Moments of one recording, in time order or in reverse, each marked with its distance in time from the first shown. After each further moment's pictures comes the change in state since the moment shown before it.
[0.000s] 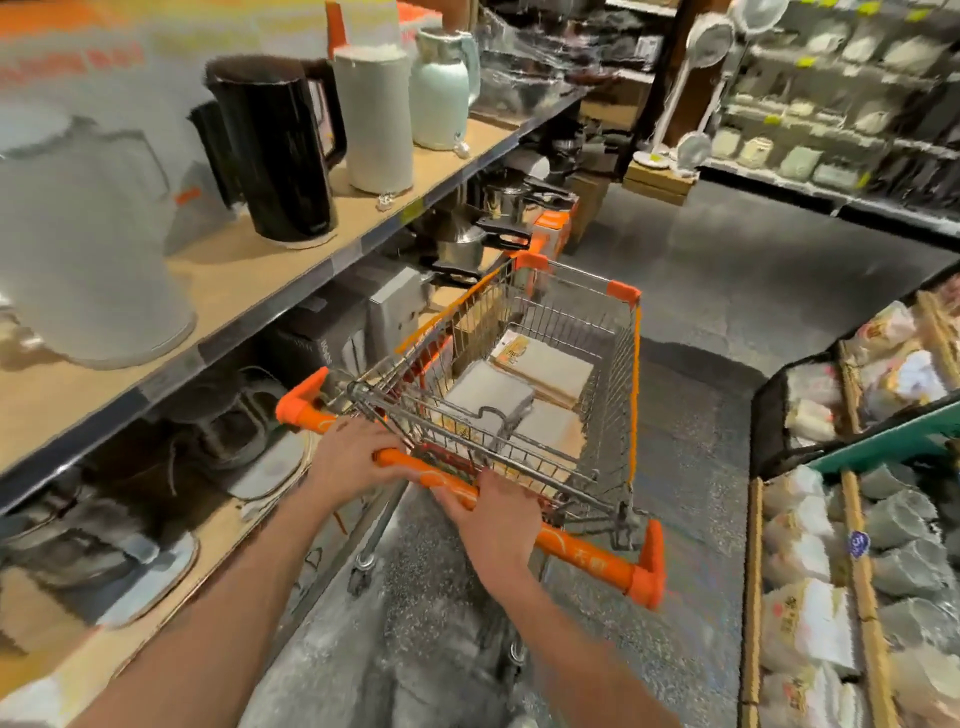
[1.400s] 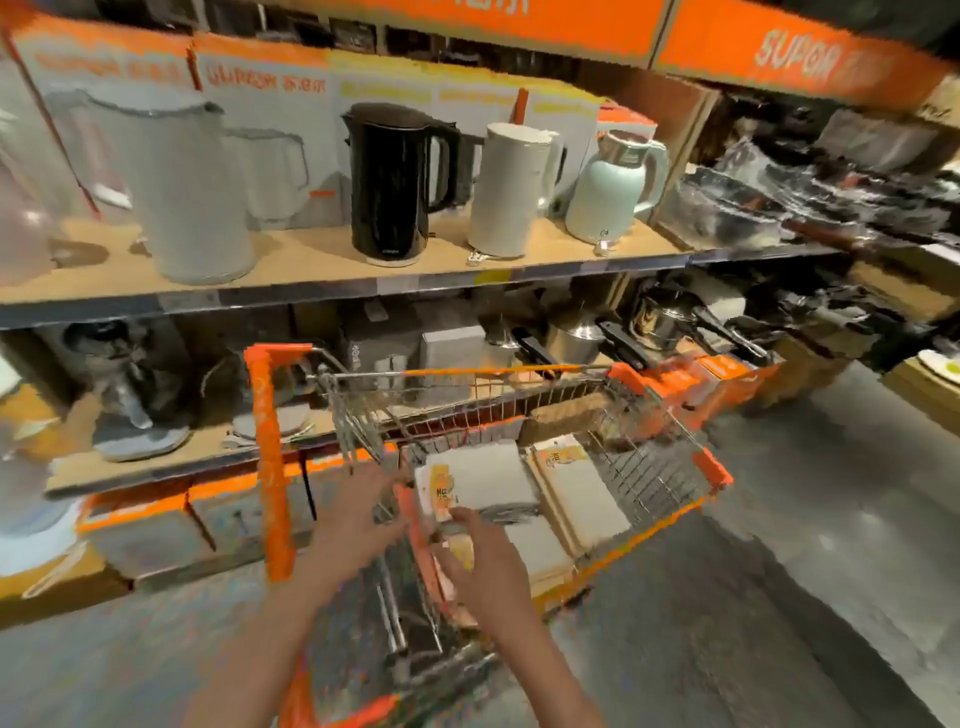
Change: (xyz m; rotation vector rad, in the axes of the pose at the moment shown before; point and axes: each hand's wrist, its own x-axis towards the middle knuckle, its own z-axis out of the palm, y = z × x) left_hand 0.155 0.190 0.076 -0.373 0.289 -0.919; right_hand 0.250 0.193 -0.036 0.451 -0.456 -0.865
